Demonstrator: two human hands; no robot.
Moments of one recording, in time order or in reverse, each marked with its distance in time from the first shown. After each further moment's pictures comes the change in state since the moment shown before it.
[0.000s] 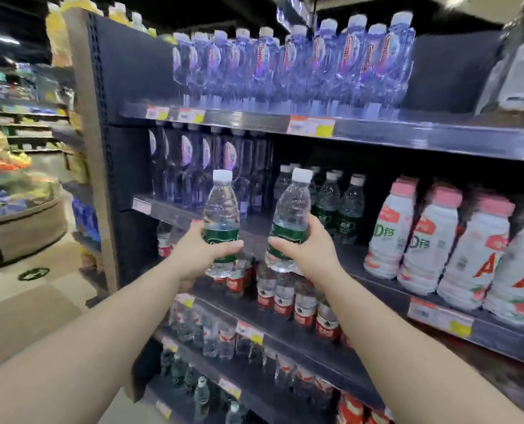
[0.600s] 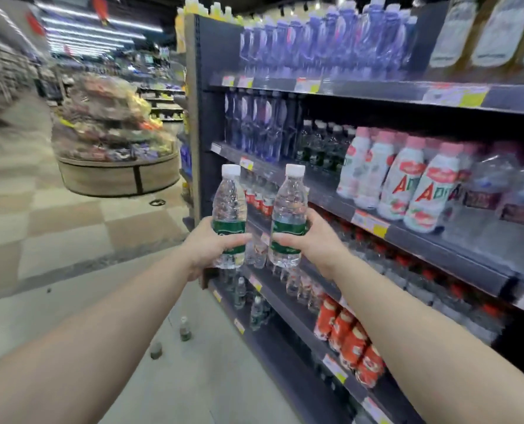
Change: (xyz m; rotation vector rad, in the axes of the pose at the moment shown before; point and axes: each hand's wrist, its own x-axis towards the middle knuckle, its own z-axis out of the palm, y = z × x) left_hand -0.345 0.043 0.177 0.040 0.274 -0.158; right_hand -0.238 0.015 -0.185 0.199 -0.567 0.063
